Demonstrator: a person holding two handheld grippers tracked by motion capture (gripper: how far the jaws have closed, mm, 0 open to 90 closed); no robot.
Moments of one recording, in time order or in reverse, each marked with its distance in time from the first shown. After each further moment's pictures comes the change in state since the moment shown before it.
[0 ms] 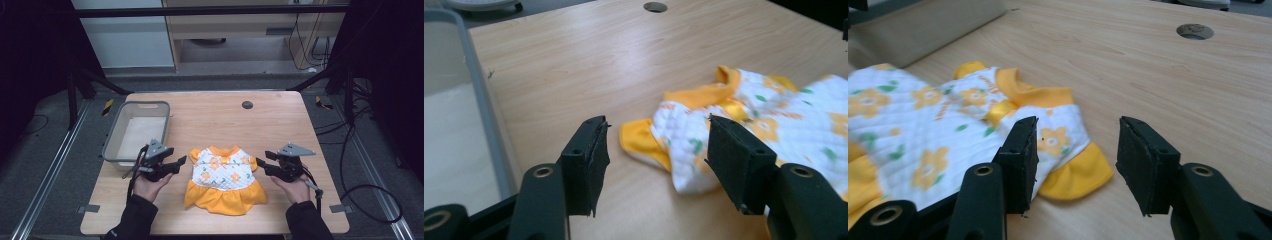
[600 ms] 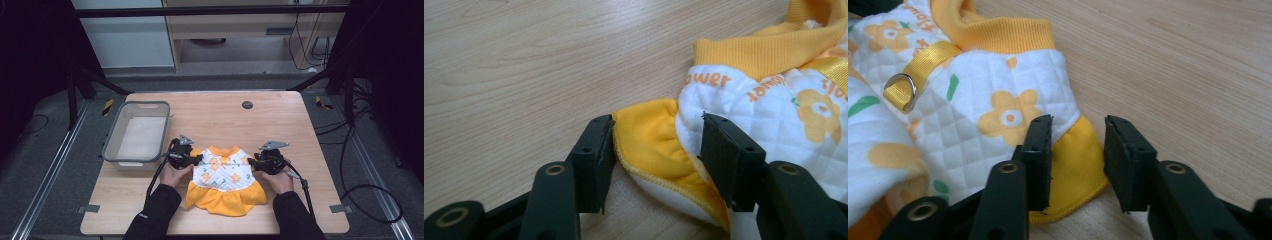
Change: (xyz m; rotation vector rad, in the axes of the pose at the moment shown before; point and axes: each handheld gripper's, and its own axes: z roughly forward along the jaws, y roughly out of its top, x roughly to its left) left arm 0.005 -0.018 0.105 0.212 -0.022 -0.004; right arm -0.011 -0.017 0.070 0.200 -0.028 -0.024
